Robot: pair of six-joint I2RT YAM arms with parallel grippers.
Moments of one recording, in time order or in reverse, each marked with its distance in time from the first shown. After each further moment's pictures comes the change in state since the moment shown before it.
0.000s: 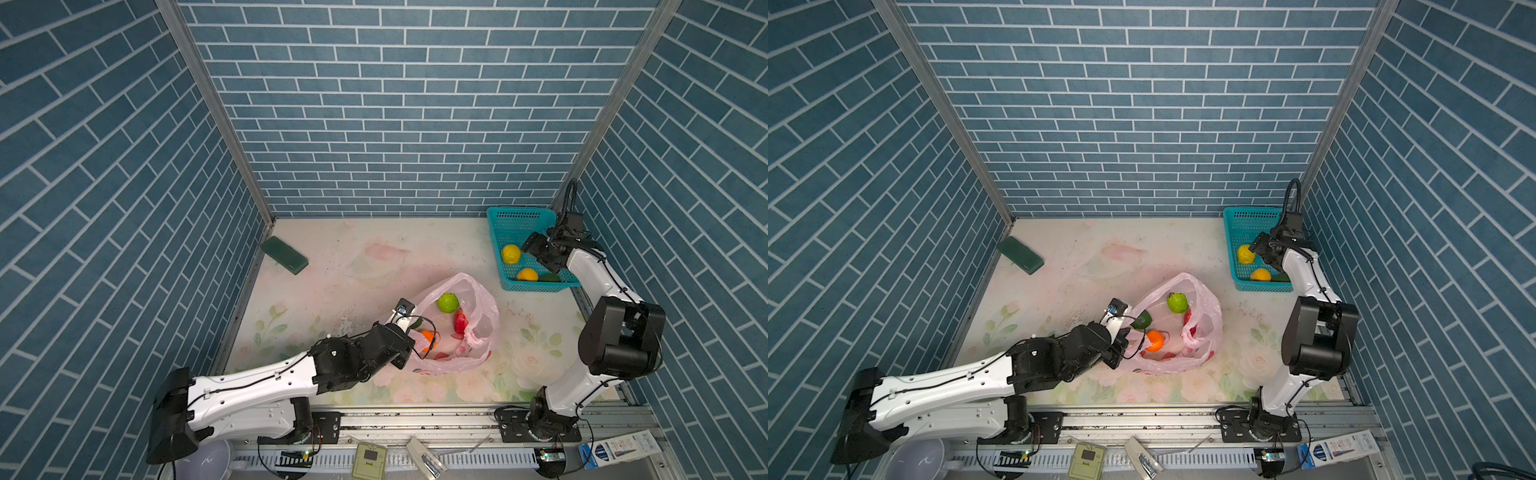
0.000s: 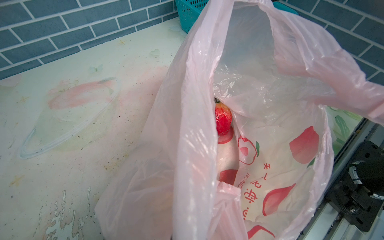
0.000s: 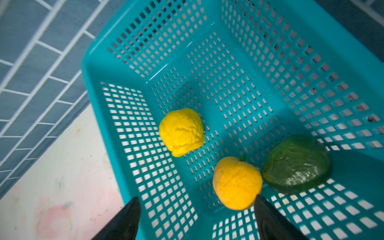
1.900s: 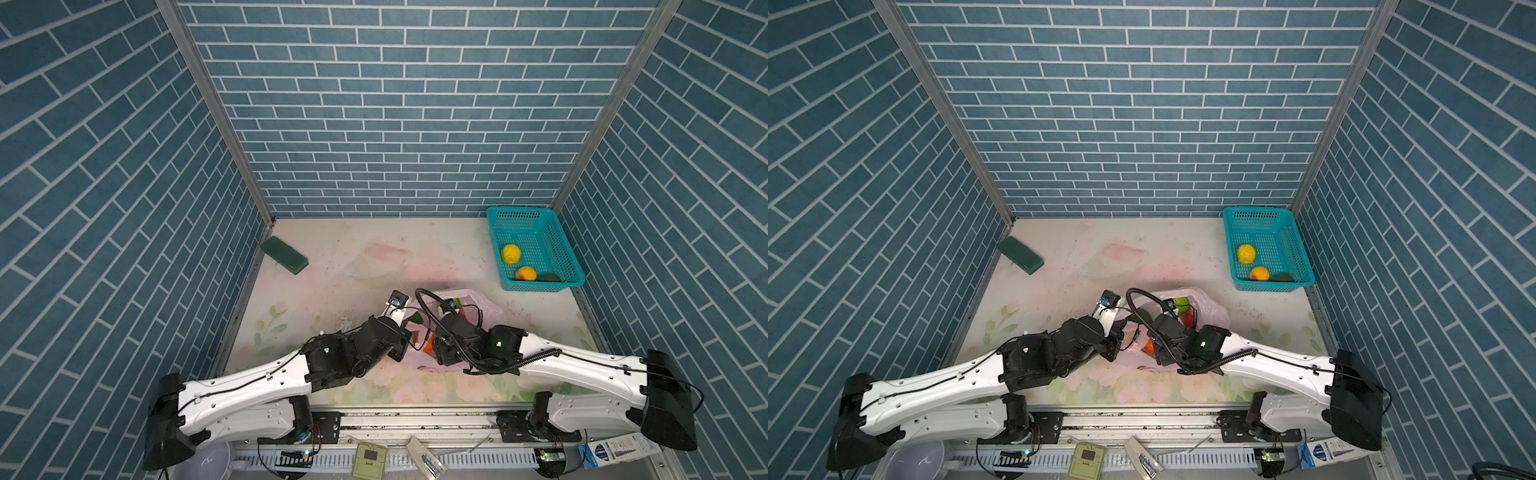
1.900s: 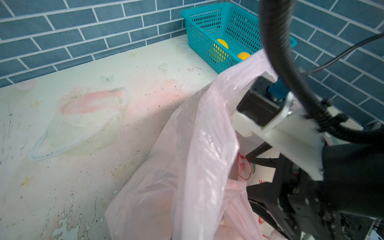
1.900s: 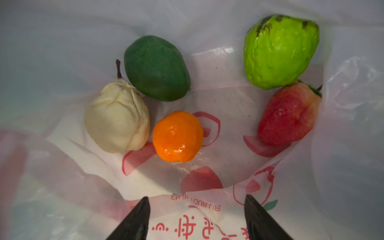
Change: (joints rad) left arm 0.037 -0.033 0.038 -0.007 0.002 -0.011; right arm 1.262 -0.428 -0.562 -0.071 0.379 0.217
